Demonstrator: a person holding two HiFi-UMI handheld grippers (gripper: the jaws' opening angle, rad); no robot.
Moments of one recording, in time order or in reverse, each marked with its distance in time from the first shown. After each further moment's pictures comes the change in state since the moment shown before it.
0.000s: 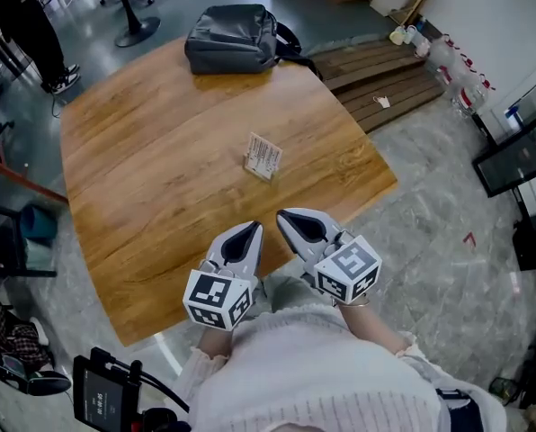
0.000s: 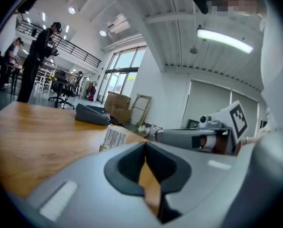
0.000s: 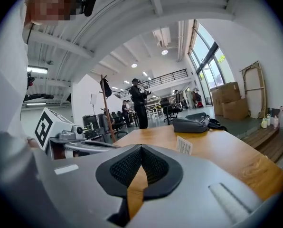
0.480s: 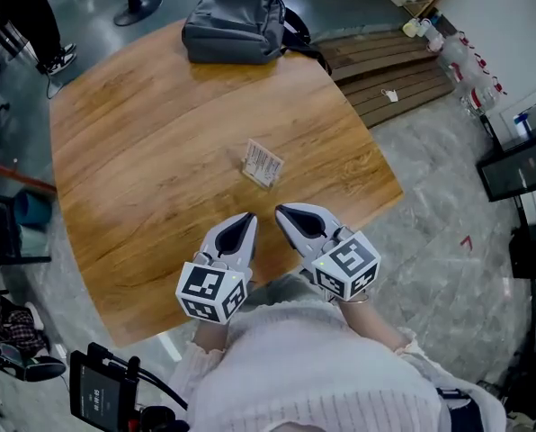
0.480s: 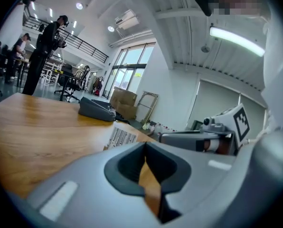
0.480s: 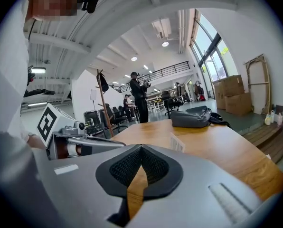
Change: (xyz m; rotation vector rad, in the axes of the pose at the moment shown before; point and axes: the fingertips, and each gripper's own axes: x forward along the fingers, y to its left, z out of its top) left arm 0.046 0.037 0.003 -0.071 0.039 0.050; right arm 0.033 -0.046 -0.006 0.014 0.078 0.036
